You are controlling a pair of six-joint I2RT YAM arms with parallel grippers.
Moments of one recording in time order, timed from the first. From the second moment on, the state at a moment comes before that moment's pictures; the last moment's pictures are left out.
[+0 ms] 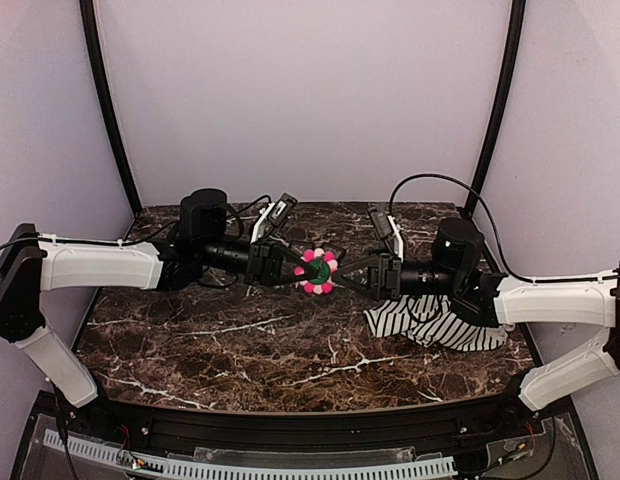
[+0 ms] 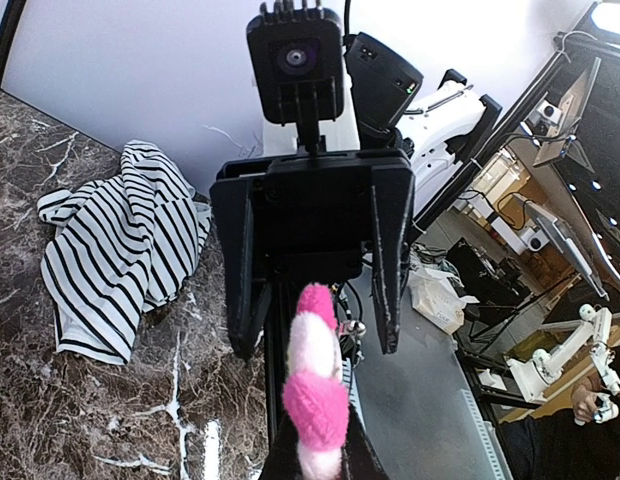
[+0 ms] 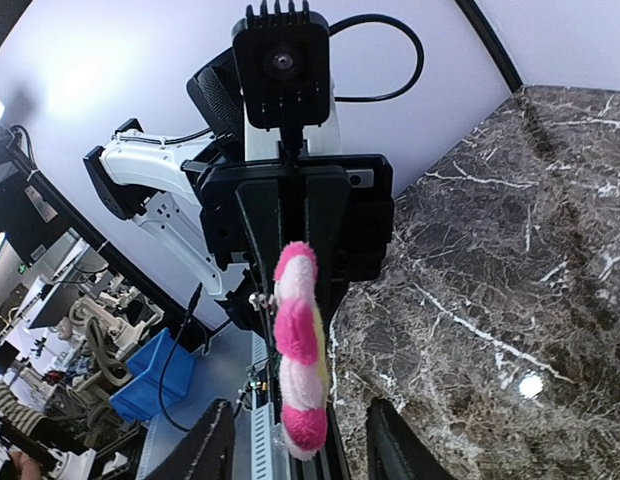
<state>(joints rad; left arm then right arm) -0.78 1.60 1.02 0.43 0.98 -0.46 0.78 1.27 0.65 0.61 -0.69 0.65</state>
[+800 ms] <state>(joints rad) -0.72 1.48 1.05 0.14 0.74 -0.30 0.77 1.31 0.95 0.11 -0.32 0.37</state>
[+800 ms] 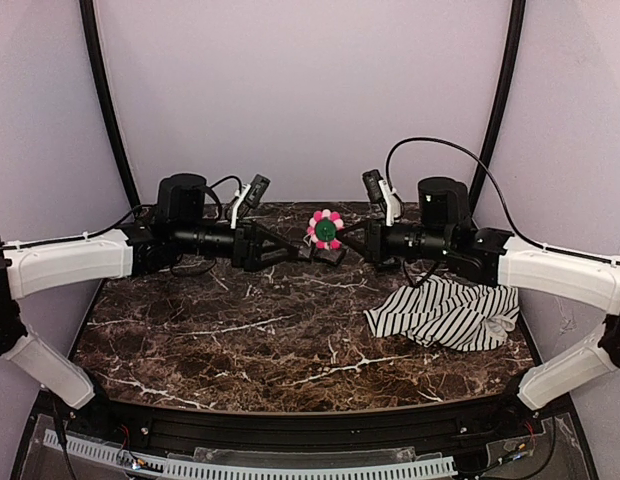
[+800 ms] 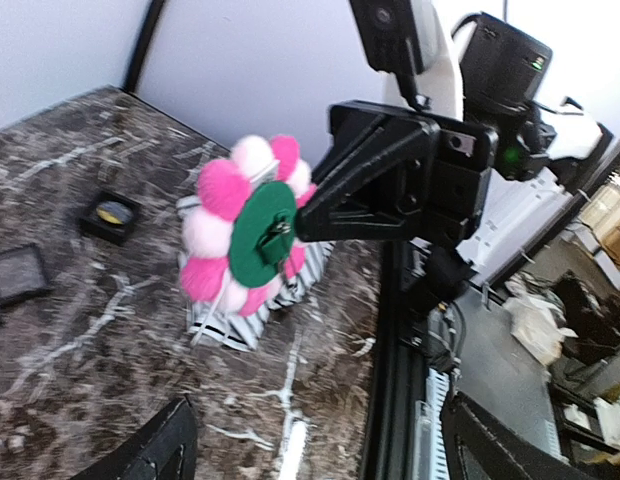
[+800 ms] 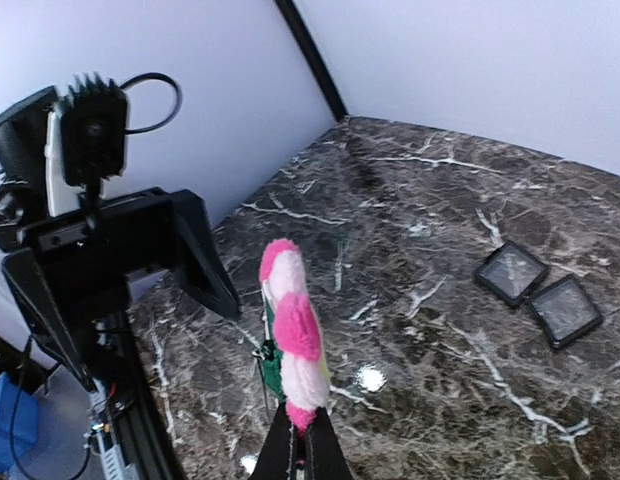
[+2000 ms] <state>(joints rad) -0.45 1.28 1.07 -0.05 0.22 -0.27 0.68 2.14 1.64 -0.28 0.41 -0.06</state>
